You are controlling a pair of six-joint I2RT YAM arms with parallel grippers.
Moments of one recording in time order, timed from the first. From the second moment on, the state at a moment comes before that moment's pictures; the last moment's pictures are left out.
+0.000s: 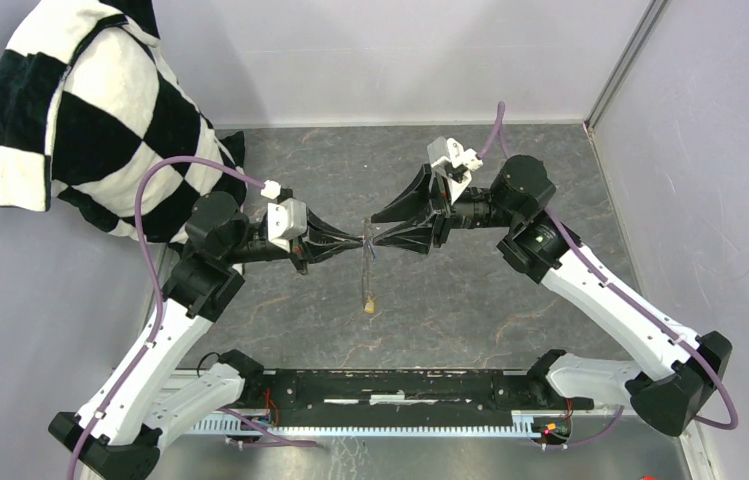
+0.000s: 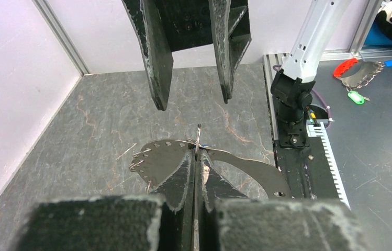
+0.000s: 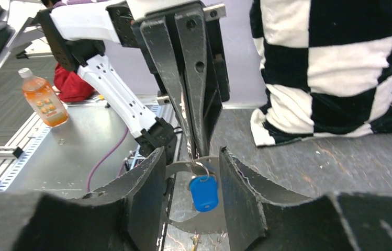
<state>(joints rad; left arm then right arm) -0.51 0.84 1.00 -0.11 0.95 0.15 0.70 1.17 1.18 0.14 -0.92 0.19</state>
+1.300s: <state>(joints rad) -0.51 1.00 1.23 -0.68 0.96 0.63 0.80 1.34 1.41 -0.40 -0.77 -0.16</state>
